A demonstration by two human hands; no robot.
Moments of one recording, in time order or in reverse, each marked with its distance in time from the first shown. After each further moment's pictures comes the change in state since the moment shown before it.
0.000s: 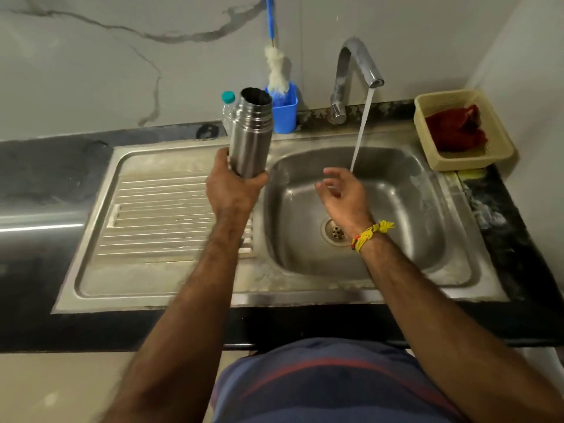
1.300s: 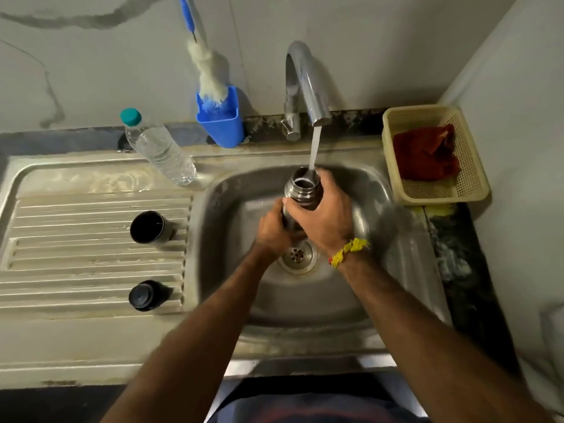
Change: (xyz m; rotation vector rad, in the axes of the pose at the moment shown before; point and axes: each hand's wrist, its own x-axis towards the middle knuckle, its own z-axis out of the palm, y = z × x) left_hand -0.016 -0.005 0.220 -0.076 -0.698 -0.078; right_hand 0.100 0.025 -0.051 -0.333 0.048 -0.110
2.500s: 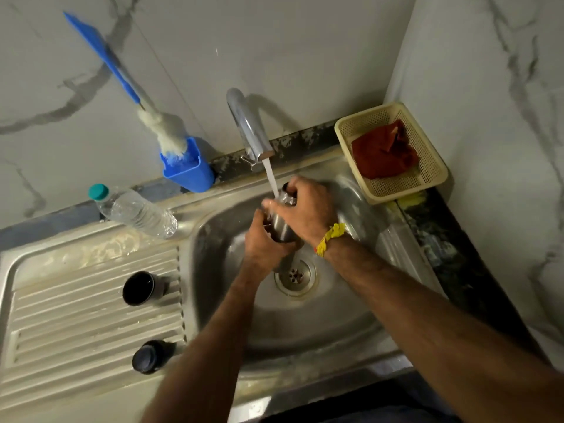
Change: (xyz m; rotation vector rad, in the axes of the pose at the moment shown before) left_hand 0.009 0.036 -0.013 0.030 -0.032 0.081; right_hand 0.043 -0.003 -0.023 -0.115 0.019 0.009
